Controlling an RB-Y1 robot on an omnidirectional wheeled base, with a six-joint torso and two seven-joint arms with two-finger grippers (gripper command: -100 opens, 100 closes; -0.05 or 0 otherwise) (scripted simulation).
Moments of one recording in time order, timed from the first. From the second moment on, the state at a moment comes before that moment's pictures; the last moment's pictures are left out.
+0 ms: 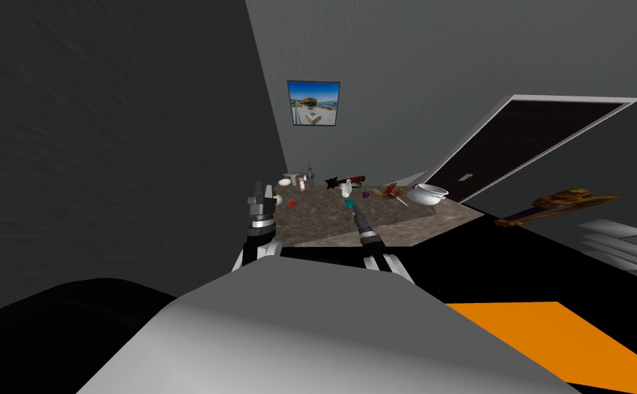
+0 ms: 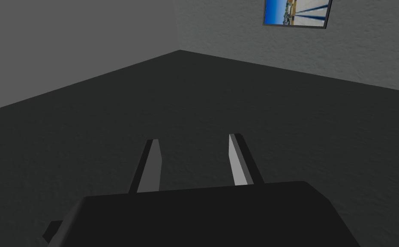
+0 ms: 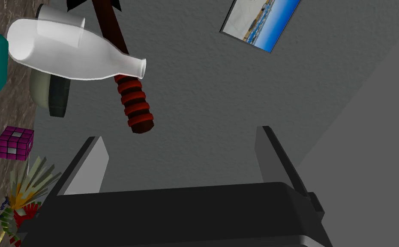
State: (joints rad) left arm 0.52 -0.05 -0.06 -2.33 -0.05 -0.57 0.01; right arm 0.43 -0.24 0.17 -2.09 0.46 -0.15 -0.16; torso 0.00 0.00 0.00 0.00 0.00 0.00
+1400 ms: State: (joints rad) left arm 0.52 -0.05 -0.06 -2.33 -0.05 -0.57 0.01; right arm 0.37 -0.32 0.27 -1.86 0.86 0.15 -0.13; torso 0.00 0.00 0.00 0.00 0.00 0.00
